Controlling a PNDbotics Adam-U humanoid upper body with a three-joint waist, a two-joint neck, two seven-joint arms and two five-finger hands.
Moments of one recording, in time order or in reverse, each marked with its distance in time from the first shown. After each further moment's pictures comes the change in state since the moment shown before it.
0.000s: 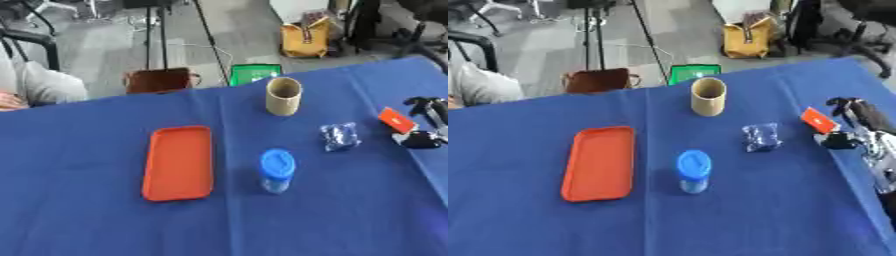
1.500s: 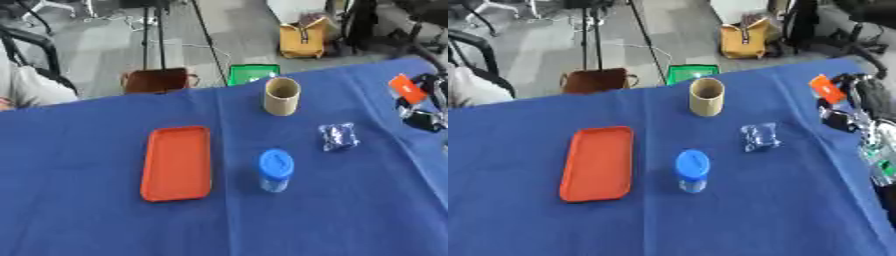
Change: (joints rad) left arm -0.002 0.000 0.000 0.000 0.000 0.000 0.000; right arm 0.016 0.010 0.030 -0.250 -0.039 -0.028 -0.181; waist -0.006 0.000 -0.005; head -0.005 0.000
